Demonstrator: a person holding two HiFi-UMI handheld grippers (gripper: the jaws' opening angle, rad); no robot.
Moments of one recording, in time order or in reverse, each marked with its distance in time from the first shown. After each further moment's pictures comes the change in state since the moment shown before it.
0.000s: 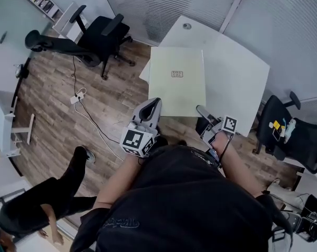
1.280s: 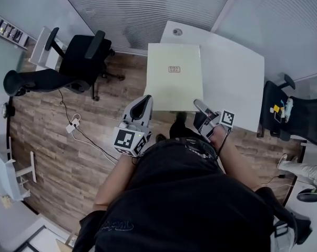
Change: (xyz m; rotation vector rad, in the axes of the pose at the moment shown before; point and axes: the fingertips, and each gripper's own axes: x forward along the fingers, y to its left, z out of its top) left arm 0.070 0.155 0.031 -0.007 0.026 -0.190; right arm 0.120 -0.015 0.053 0.018 -0.233 -0.050
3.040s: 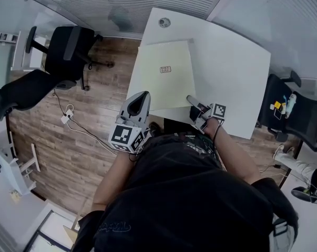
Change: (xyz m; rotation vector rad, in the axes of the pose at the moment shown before) left arm 0.158 0.009 -0.063 -0.112 0.214 0.023; right arm 0.003 -0.136 0.113 0.045 0.102 -0.153
